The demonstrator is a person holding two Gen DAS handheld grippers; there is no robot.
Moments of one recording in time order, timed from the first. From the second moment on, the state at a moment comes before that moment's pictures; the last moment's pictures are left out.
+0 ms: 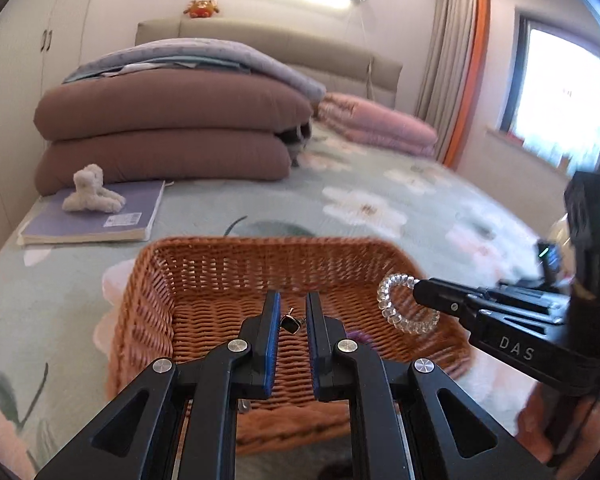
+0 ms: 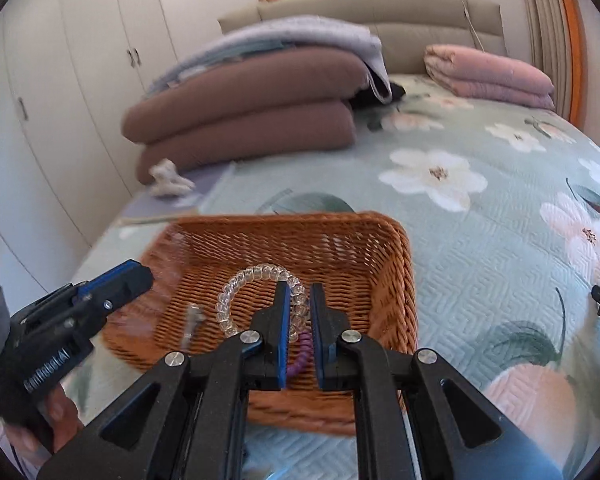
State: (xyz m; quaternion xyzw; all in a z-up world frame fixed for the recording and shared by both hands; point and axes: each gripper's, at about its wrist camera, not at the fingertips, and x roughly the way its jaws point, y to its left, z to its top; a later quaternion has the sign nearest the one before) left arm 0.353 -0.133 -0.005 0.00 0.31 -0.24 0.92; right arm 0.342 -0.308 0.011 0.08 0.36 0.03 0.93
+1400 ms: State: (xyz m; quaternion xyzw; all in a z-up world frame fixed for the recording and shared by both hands) left arm 0.210 0.028 0.015 -0.13 0.30 -0.15 0.93; right arm 0.169 -0.298 0.022 0.07 0.23 -0.06 0.97
